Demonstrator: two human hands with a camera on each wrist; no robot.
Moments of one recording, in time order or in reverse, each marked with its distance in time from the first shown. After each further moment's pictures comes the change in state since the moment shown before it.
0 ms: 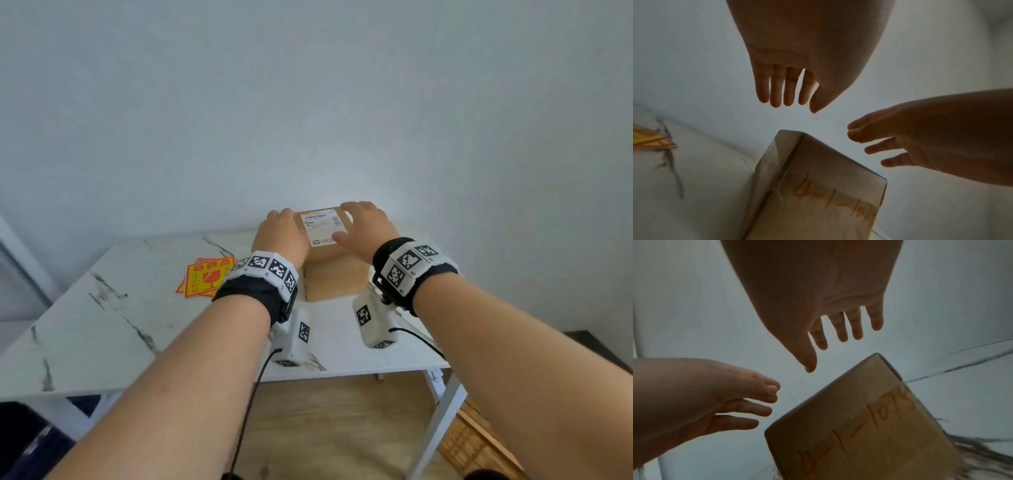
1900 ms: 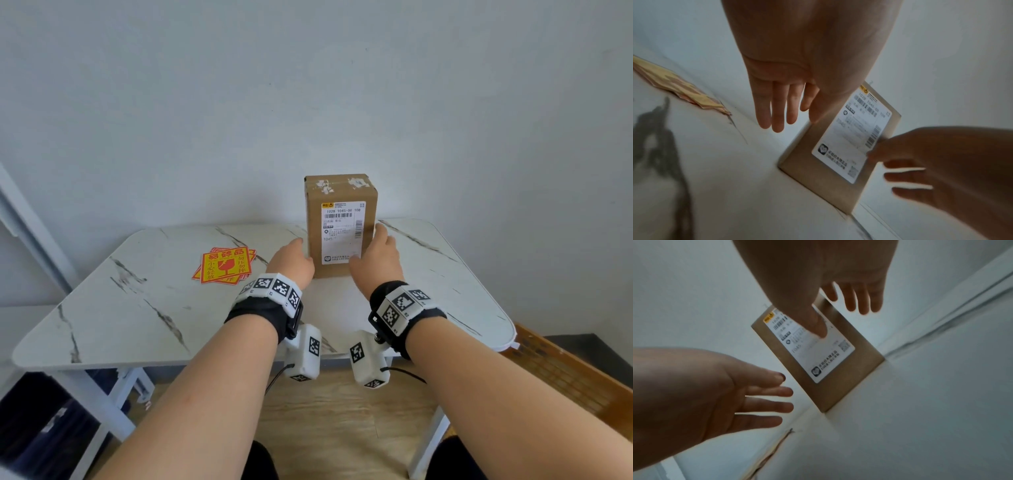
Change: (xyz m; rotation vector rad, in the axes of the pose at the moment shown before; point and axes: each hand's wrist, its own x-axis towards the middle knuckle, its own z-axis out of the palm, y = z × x) left_hand -0.024 -0.041 0.034 -0.077 -0.220 -0.095; right_hand -0.049 0.006 0.059 0.314 0.203 0.237
